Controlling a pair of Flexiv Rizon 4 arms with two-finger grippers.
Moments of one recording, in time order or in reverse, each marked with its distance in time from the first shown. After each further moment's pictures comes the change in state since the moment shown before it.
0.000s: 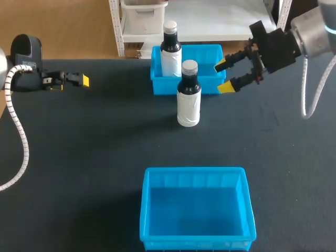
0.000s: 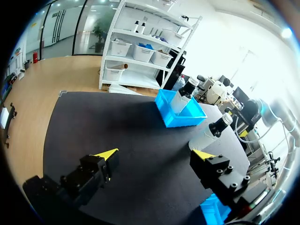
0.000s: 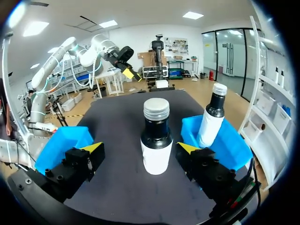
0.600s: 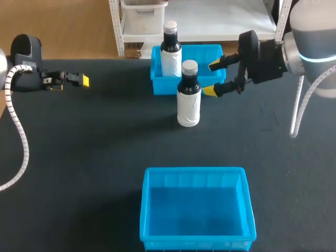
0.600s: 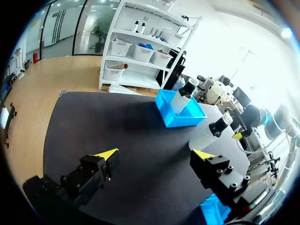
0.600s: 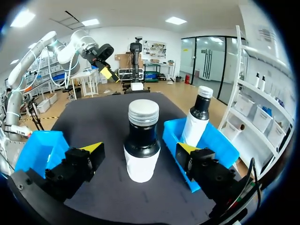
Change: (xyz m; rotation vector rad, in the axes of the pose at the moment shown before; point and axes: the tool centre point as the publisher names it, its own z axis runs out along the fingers) left arm 0.000 0.000 0.000 0.000 0.000 0.000; right arm -0.002 -0.012 0.025 0.224 -0.027 -0.010
